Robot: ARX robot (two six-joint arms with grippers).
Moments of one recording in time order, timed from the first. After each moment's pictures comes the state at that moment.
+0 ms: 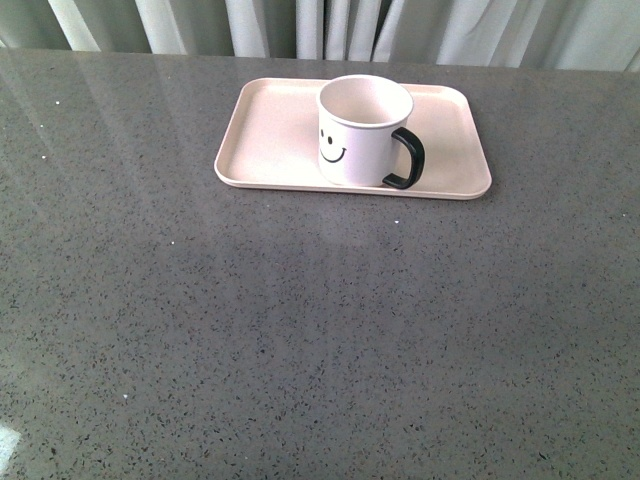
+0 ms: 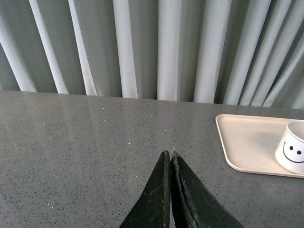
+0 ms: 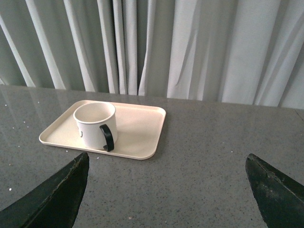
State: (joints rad) left arm 0.00 0.41 0.01 0.41 0.00 0.00; right arm 0.00 0.00 0.02 0.00 0.00 -0.01
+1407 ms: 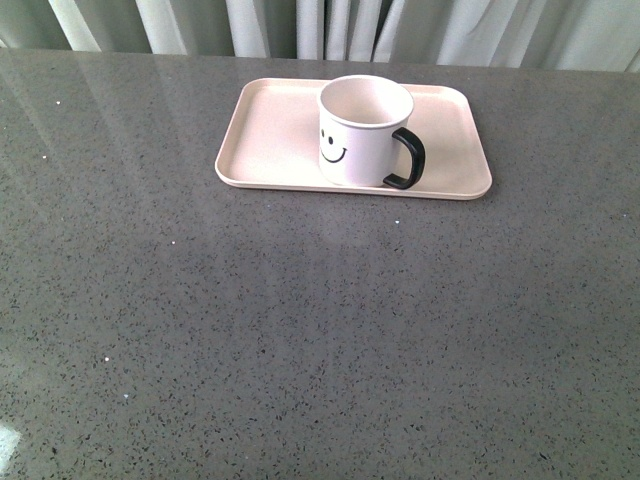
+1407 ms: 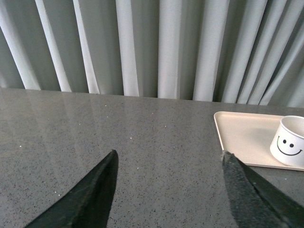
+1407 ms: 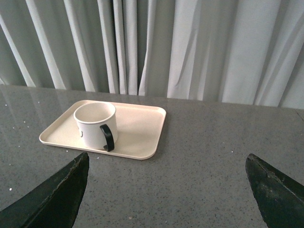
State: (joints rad) left arm 0.00 0.02 0.01 0.00 0.00 0.00; right arm 0.00 0.00 0.02 0.00 0.00 -0.01
